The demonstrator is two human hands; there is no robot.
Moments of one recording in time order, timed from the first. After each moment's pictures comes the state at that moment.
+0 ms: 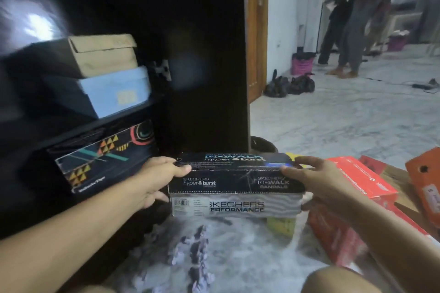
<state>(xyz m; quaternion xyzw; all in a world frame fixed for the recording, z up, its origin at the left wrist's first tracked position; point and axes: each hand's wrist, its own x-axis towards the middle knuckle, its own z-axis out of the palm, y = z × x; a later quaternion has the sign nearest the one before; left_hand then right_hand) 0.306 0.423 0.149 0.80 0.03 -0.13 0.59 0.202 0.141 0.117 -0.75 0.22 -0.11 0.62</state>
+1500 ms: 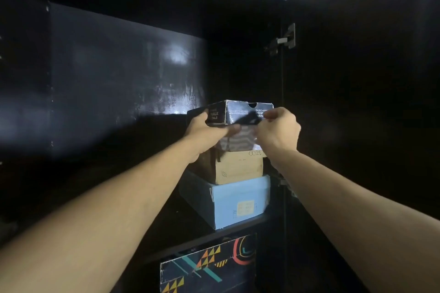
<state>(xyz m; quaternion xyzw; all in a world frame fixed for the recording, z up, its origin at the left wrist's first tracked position) 0.485 0.567 0.393 0.80 -0.06 0.28 0.53 0.477 0.416 0.387 -0.71 -0.06 -0.35 0.61</state>
